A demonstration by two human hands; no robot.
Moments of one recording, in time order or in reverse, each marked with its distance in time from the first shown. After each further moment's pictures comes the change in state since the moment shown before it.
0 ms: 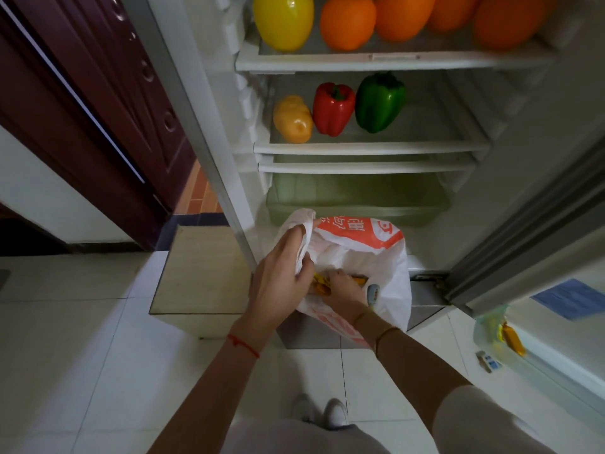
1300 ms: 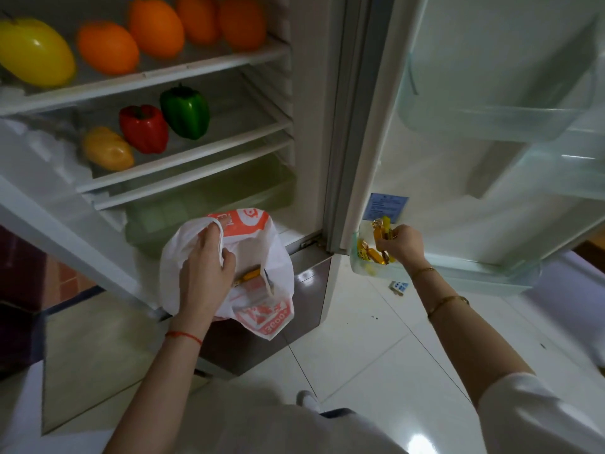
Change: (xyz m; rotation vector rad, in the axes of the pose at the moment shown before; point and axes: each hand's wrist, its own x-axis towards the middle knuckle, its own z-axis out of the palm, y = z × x) left_hand -0.005 0.046 0.057 0.088 -0.127 0.240; right_hand -0.193 0.222 -0.160 0.385 0.474 0.813
